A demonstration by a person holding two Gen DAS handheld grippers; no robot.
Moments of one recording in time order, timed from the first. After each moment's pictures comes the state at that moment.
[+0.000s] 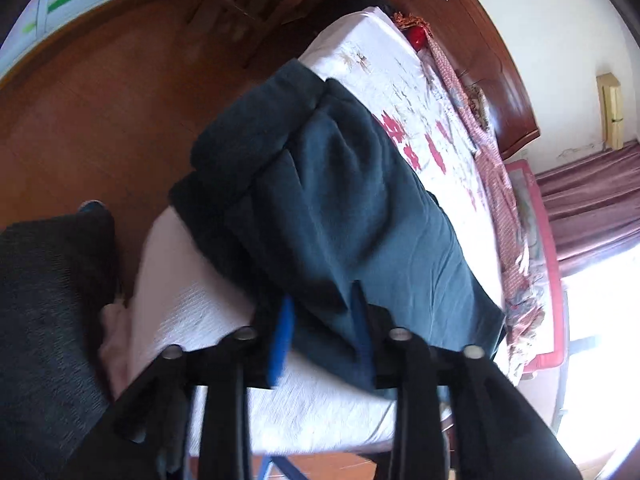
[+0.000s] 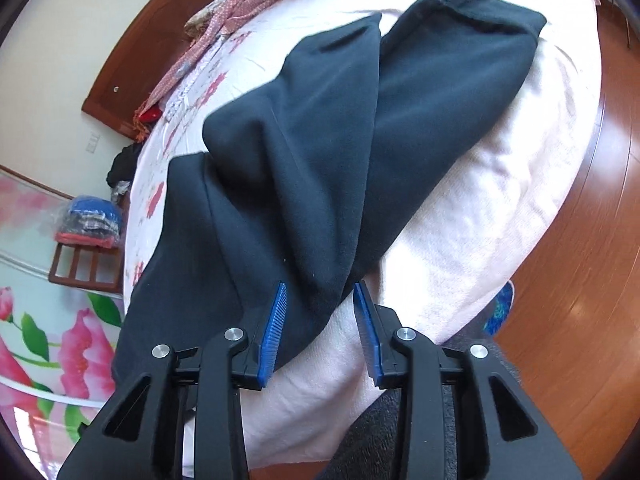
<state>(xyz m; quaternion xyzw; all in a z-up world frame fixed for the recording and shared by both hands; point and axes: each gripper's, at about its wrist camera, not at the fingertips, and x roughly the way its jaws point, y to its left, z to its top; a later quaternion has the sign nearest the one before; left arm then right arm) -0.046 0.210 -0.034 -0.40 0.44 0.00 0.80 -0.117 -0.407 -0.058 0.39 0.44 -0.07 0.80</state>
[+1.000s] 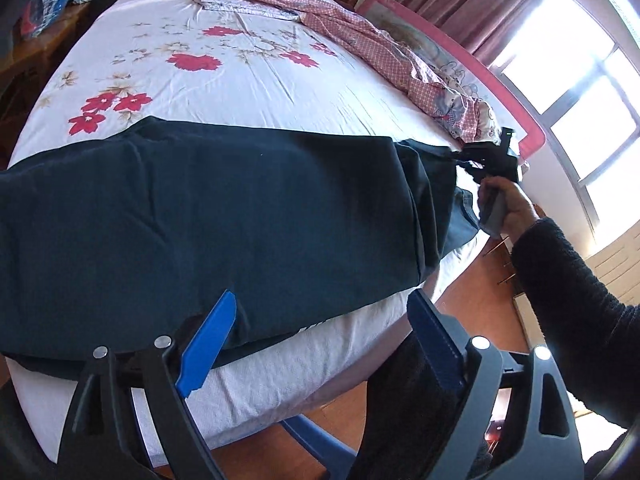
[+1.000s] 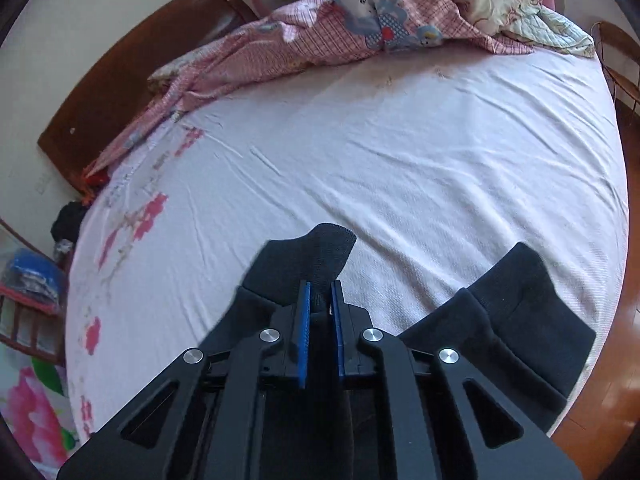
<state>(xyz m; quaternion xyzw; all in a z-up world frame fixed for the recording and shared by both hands) -0.014 -0.030 0.039 -0.10 0.49 -0.26 0.83 0.035 -0.531 0.002 0.32 0.35 -0.17 0.86</state>
